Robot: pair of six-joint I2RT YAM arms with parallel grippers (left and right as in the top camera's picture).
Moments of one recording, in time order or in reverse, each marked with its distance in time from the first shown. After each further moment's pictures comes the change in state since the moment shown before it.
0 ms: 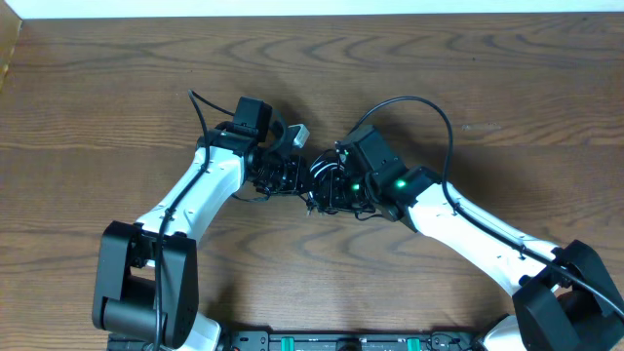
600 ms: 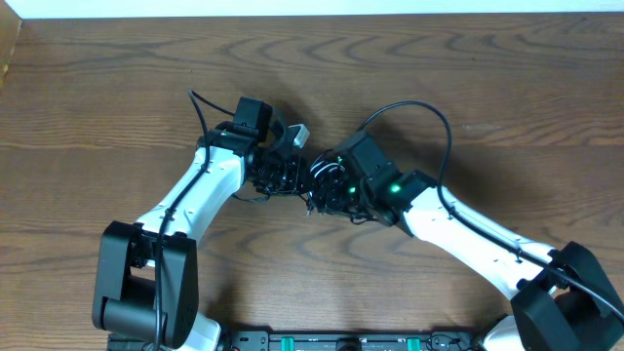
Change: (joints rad) left arm -0.001 0.000 0.000 0.000 0.000 0.000; right arm 0.046 0.000 0.000 -0.023 0.081 0.125
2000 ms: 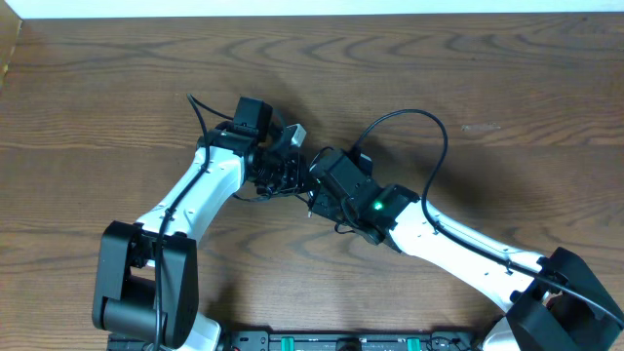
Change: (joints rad) left arm 0.000 0.000 0.000 0.000 0.000 -0.112; right arm 0.113 0.000 0.000 0.005 0.290 0.251
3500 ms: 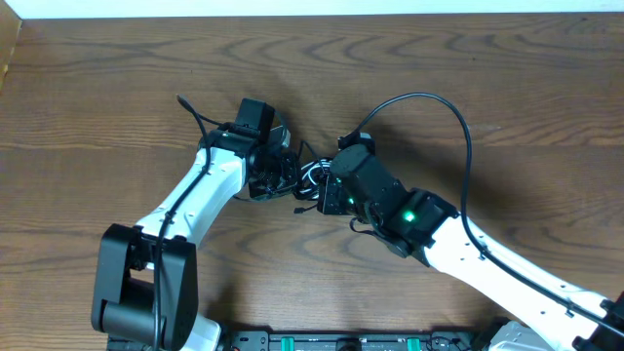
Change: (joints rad) left arm -0.011 -0.010 0.000 -0.023 -0.232 -0.180; right arm -0.011 -0.201 -0.002 0.008 0.035 -0.365
